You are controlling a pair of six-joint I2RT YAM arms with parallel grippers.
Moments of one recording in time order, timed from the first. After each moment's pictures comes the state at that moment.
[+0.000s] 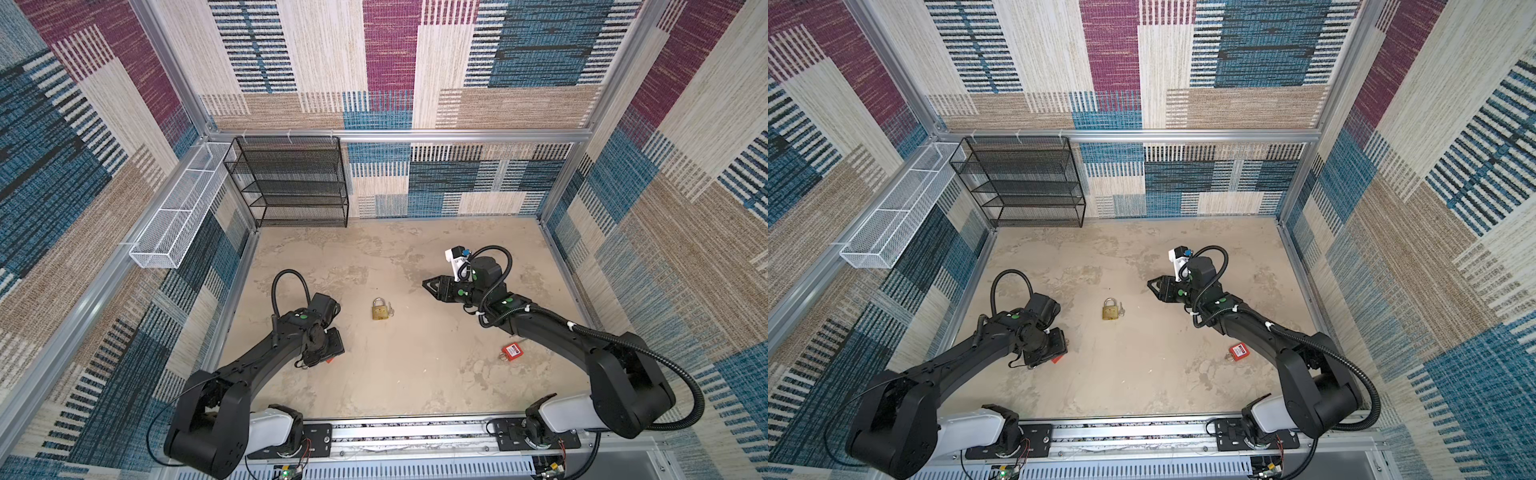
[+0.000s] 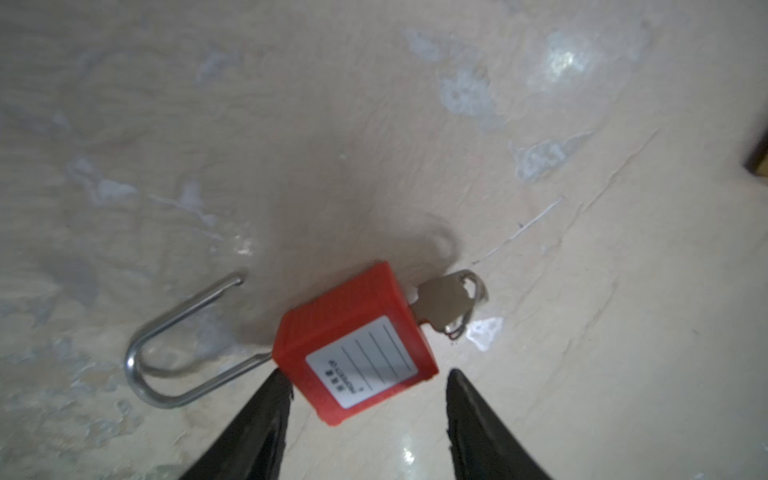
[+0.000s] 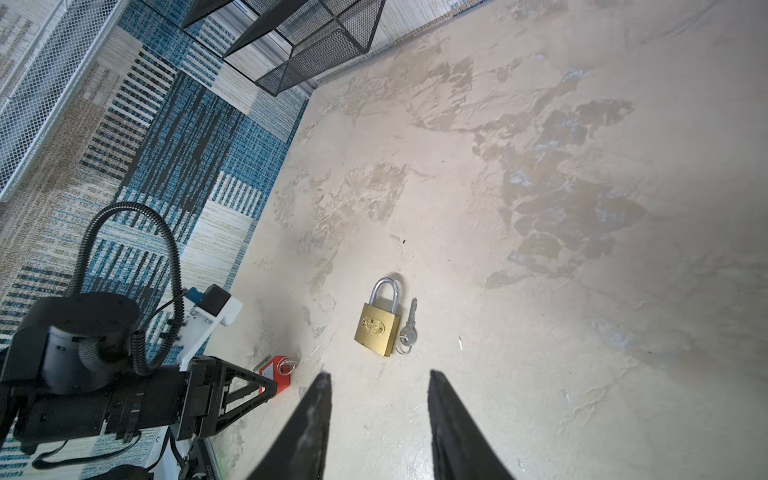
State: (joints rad) left arm -0.33 1.32 0.70 -0.76 0.04 -0.68; right arm 0.45 1.41 0.79 0.14 -0.43 0.58
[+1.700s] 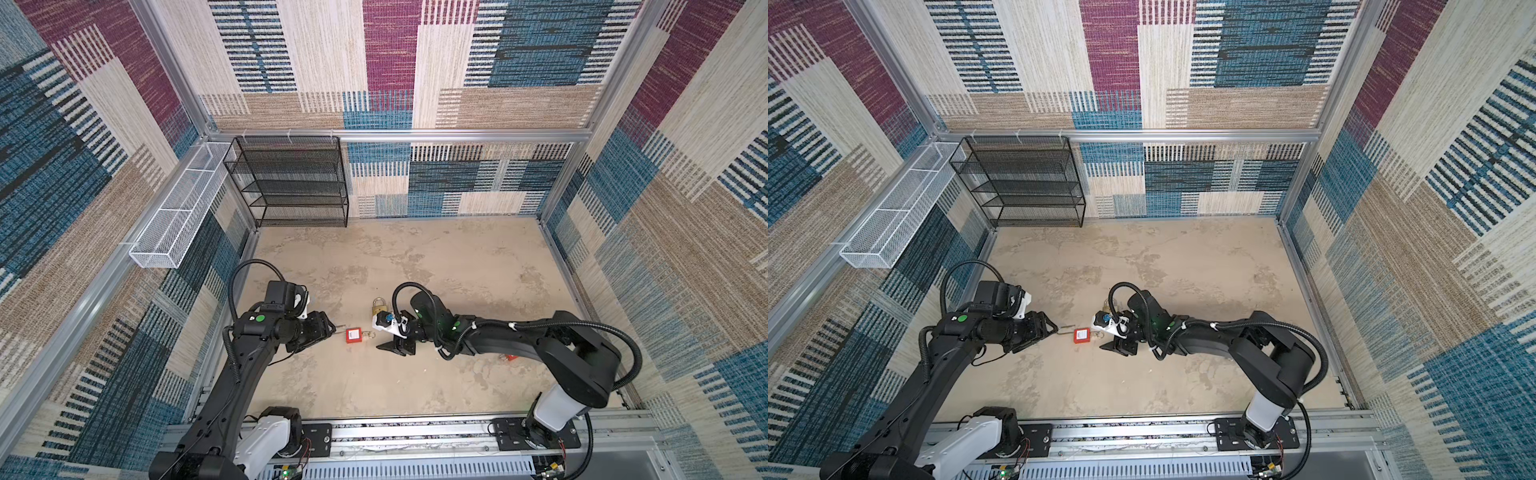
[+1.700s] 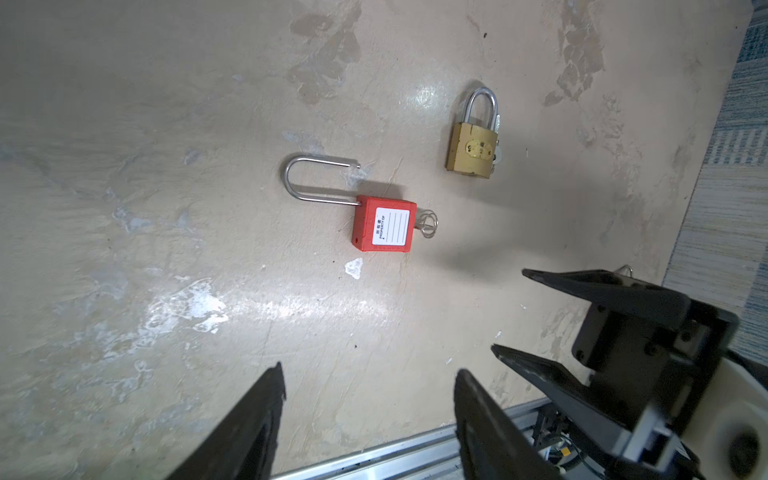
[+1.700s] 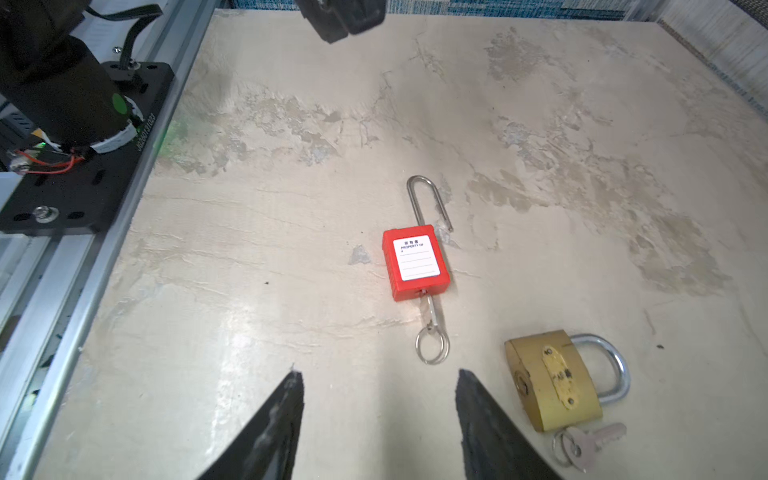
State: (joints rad) left arm -0.07 1.02 0.84 -0.97 0.37 -0.44; right arm 0.88 1.71 0.87 0.21 -0.45 -0.44
